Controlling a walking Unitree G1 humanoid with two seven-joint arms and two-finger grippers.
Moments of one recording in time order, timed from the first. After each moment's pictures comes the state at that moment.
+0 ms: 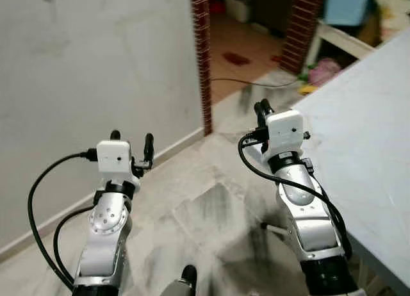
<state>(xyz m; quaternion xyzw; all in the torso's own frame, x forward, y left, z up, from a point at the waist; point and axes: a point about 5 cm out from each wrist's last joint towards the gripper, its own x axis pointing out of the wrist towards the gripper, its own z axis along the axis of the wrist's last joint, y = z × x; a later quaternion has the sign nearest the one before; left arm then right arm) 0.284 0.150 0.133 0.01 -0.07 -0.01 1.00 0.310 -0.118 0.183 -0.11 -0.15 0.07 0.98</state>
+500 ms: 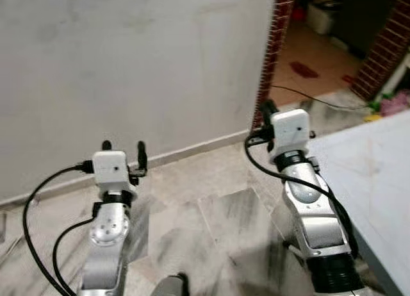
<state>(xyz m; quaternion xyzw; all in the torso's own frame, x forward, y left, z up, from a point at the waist) 0.270 0.161 0.122 0.03 -0.06 0.01 1.00 0.313 -0.112 0.185 -0.10 -0.16 0.08 0.98</state>
